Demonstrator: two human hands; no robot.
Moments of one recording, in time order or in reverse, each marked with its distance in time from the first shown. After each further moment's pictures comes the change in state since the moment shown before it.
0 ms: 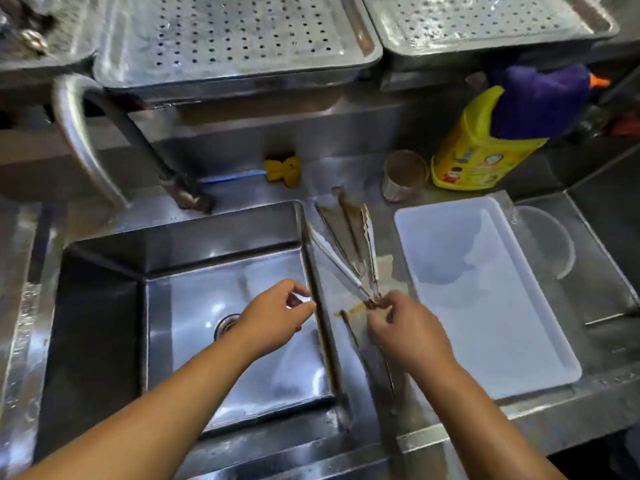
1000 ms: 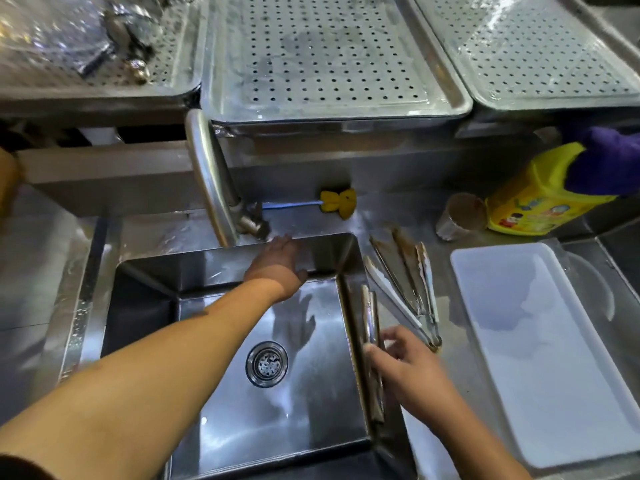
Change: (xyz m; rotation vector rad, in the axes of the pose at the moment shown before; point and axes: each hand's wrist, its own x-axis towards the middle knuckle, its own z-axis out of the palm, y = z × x) left_hand 0.116 -0.015 -0.136 0.655 0.158 0.081; right_hand -0.022 -0.103 0.044 0.495 -0.255 0.133
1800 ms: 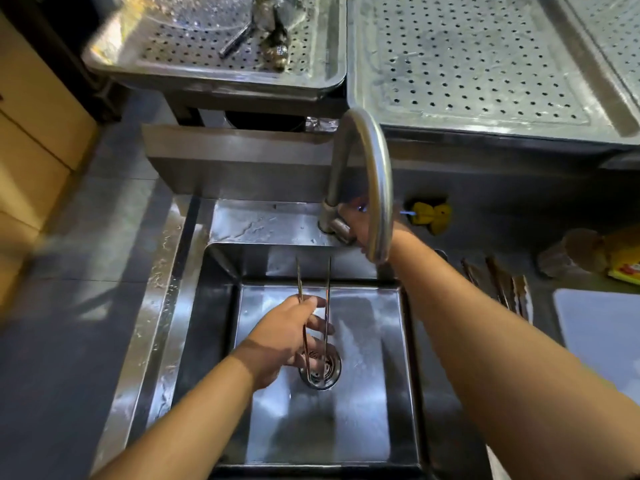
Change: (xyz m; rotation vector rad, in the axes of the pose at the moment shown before) left_hand -0.139 -0.100 -0.029 -1.413 -0.174 -0.415; right_hand 0.188 -0.221 0.158 -0.358 -0.045 -0.281
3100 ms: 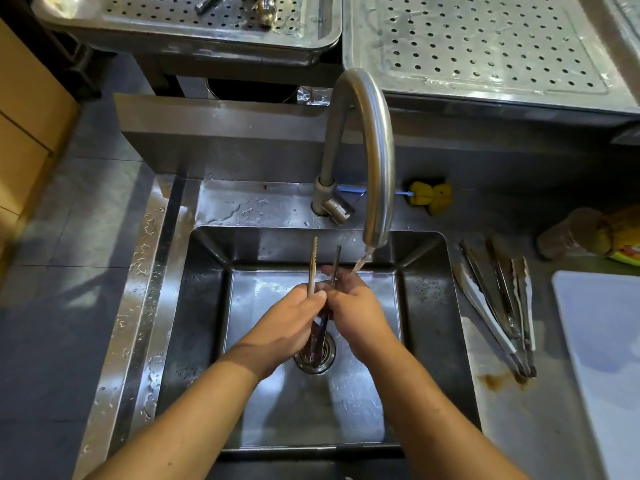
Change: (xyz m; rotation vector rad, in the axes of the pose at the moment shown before) left_hand 0.013 -0.010 0.013 0.205 -0.031 0.151; right_hand -0.124 0.068 0.084 0.680 -0.152 0.178
